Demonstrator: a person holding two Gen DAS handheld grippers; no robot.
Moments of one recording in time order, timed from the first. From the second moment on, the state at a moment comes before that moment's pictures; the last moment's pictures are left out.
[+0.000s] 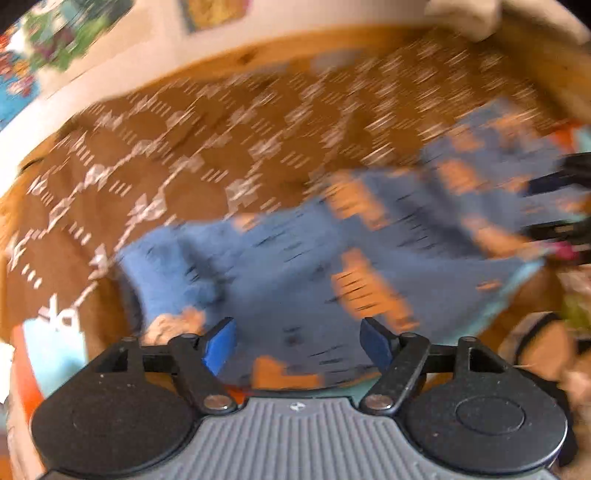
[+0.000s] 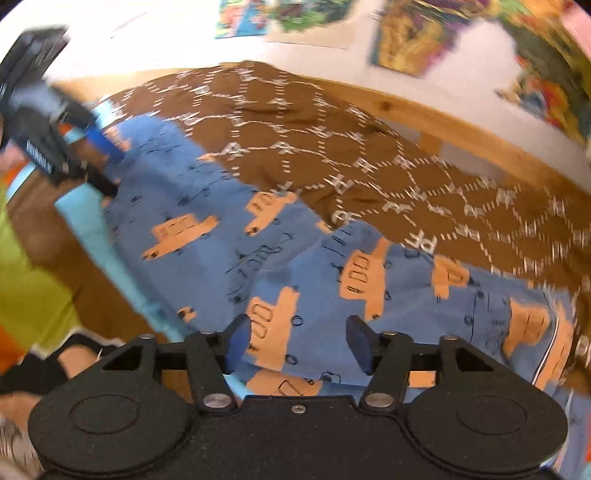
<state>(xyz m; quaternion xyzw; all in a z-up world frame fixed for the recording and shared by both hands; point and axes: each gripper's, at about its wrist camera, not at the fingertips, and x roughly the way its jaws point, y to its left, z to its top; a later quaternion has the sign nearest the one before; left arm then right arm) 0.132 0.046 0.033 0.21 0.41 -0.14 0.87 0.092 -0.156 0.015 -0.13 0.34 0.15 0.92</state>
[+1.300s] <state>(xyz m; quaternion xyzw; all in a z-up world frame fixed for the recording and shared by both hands) 0.107 -0.218 -0.027 0.37 0.29 -0.40 0.79 0.112 -0.379 0.004 0.31 0.32 -0.06 0.89</state>
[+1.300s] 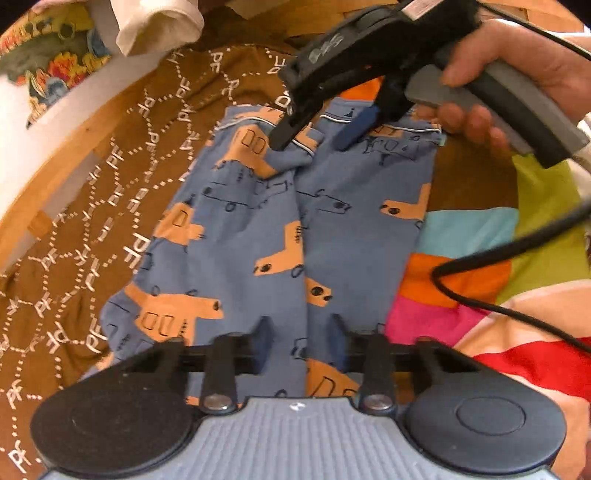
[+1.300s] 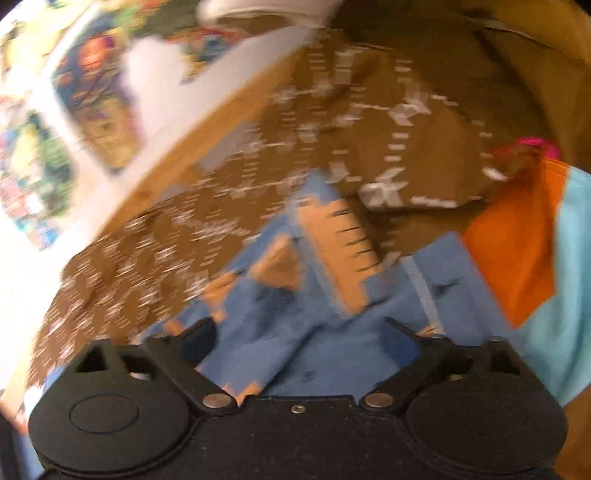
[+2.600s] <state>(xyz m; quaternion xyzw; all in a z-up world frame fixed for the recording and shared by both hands) 0.109 -0.183 -0.006 0.28 0.34 -0.44 0.79 0.005 -0.376 0.043 0.25 0.28 -0.22 0.90</state>
